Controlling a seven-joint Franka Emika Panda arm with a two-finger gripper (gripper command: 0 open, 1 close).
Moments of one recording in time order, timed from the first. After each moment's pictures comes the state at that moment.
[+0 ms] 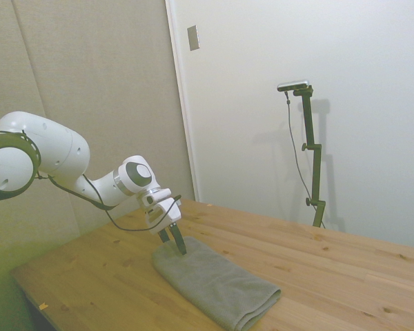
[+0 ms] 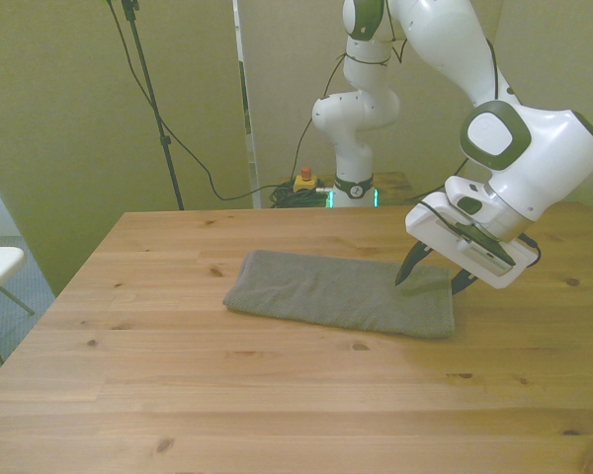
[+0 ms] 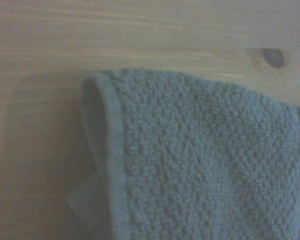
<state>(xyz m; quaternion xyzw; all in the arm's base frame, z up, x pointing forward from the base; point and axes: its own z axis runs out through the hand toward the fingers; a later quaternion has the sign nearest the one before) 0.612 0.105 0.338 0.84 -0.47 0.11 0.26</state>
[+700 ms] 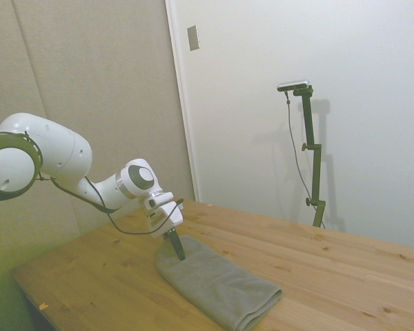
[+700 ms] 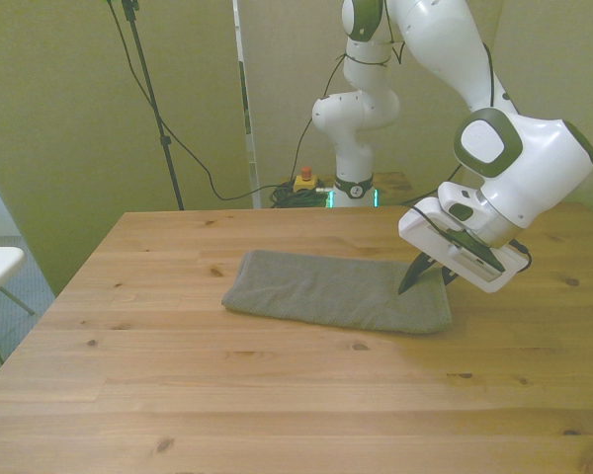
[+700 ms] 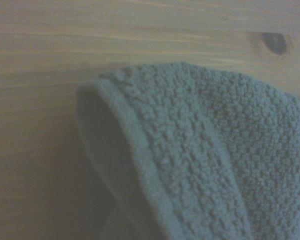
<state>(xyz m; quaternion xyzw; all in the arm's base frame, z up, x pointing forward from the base) 0.610 0.095 0.331 0.83 -0.47 0.10 0.27</state>
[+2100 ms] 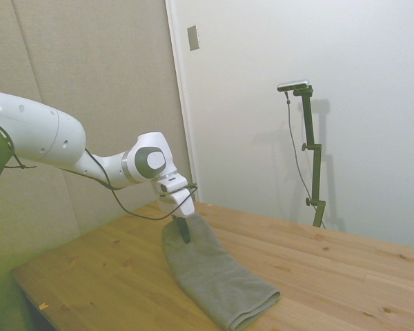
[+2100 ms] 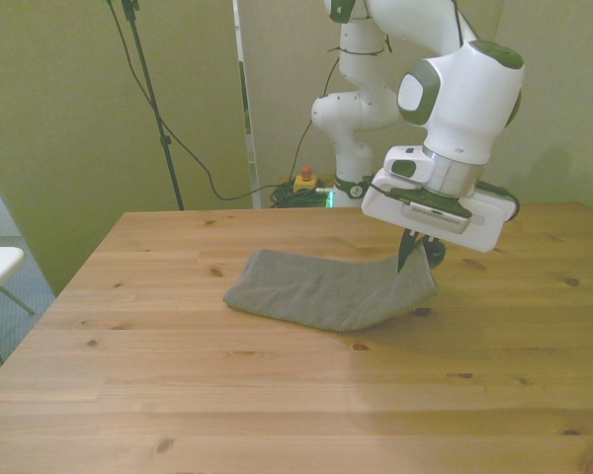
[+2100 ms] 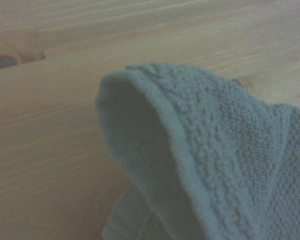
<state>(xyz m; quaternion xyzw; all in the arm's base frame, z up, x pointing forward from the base) 0.608 0.022 0.415 0.83 -0.55 0.08 0.08</state>
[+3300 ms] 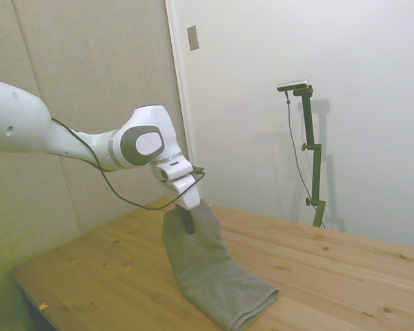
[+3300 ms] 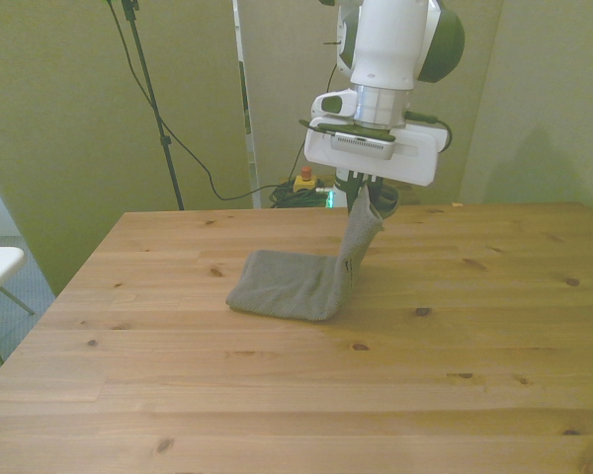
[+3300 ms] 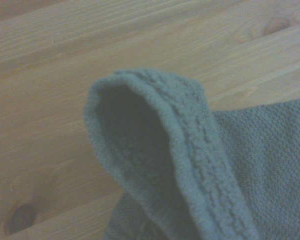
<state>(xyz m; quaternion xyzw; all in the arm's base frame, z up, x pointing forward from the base) 0.539 -0.067 0.484 0.81 -0.58 0.08 0.02</state>
